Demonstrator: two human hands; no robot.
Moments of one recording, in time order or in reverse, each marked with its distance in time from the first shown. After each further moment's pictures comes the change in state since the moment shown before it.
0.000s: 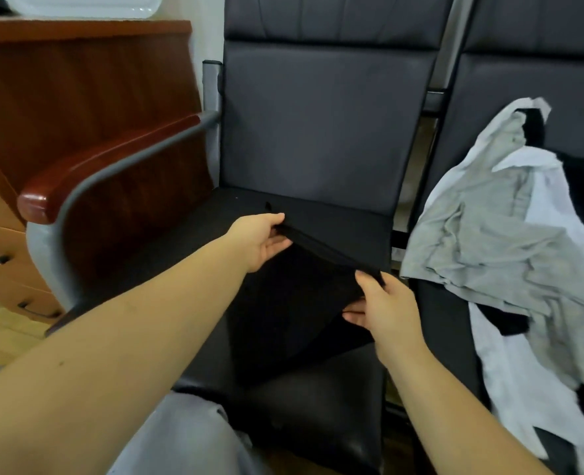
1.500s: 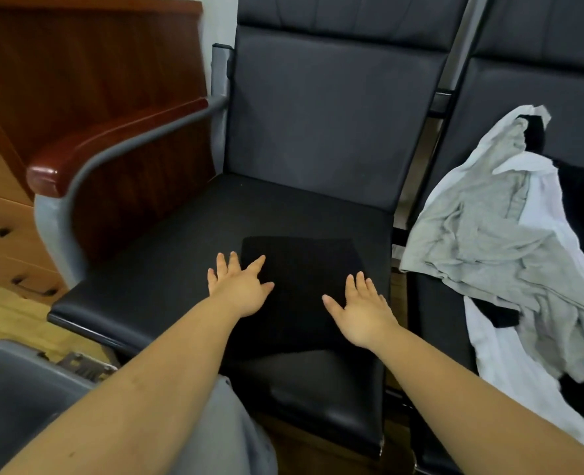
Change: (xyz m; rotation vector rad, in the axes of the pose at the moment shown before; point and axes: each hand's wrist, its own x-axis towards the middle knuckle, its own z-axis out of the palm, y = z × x) left_hand -0.003 -0.074 -0.071 1.562 0.062 0.110; right_hand 0.034 0.042 0.005 -1.474 -0.354 -0.048
